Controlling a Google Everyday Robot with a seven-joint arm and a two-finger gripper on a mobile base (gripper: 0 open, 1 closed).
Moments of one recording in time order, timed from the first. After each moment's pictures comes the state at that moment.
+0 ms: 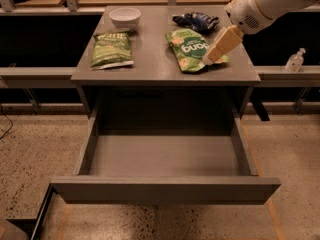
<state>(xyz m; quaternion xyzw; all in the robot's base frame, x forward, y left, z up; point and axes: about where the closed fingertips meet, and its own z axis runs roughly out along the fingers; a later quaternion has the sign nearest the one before) 0.671 -0.159 0.969 -0.53 0.76 0.03 0.38</state>
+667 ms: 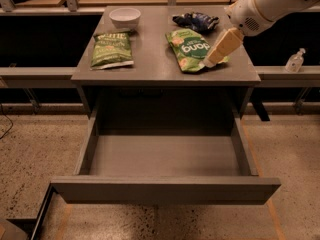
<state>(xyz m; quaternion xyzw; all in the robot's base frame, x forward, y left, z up) 0.671 -0.158 0.963 -0.53 0.76 0.04 0.37</state>
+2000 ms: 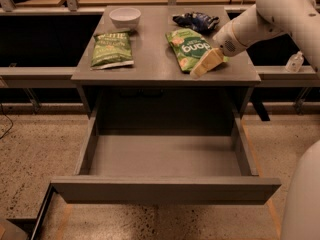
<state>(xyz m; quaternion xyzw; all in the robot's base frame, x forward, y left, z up) 0.729 -0.150 0.872 -0.48 0.80 0.10 0.35</state>
